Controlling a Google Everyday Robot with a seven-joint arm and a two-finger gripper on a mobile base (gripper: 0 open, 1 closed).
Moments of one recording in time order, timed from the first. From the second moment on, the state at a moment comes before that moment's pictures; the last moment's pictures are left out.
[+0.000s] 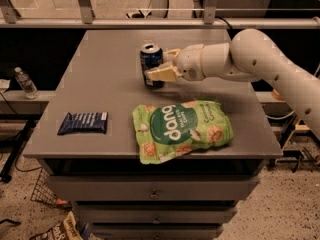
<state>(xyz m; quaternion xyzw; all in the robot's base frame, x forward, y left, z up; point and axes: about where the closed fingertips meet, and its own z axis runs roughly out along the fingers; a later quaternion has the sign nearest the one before) 0.672 0.006 0.871 -0.50 0.64 0.28 0.51</state>
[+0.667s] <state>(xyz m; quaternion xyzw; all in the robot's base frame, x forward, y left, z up) 0.671 0.011 0.870 -0.50 0.64 0.28 0.51</state>
